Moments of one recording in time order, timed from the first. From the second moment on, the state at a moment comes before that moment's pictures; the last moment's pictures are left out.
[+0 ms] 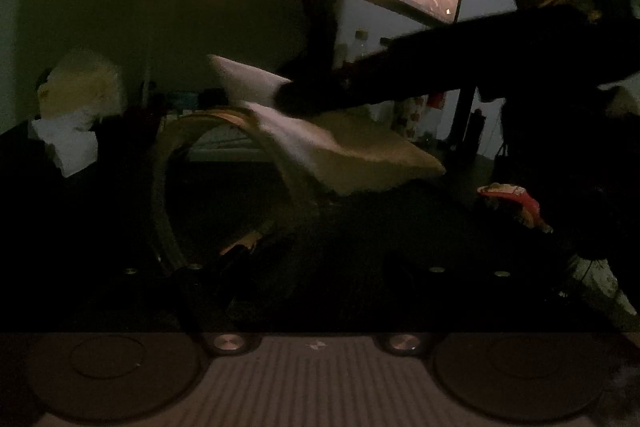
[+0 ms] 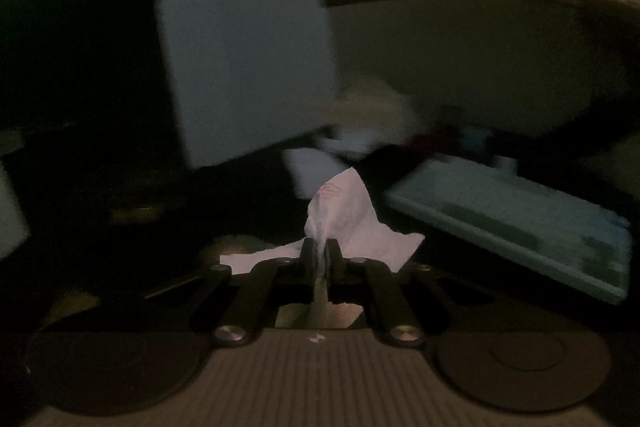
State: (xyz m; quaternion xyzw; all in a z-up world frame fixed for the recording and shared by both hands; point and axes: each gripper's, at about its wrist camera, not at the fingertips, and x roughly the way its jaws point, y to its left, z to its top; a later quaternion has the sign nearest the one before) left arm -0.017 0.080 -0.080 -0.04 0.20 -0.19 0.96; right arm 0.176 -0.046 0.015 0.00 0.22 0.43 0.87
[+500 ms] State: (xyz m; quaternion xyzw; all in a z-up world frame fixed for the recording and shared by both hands) left arm -0.016 0.087 -0.081 -0.05 0.20 -0.18 0.96; right arm 0.188 -0.051 0.002 0.04 0.20 0.36 0.91
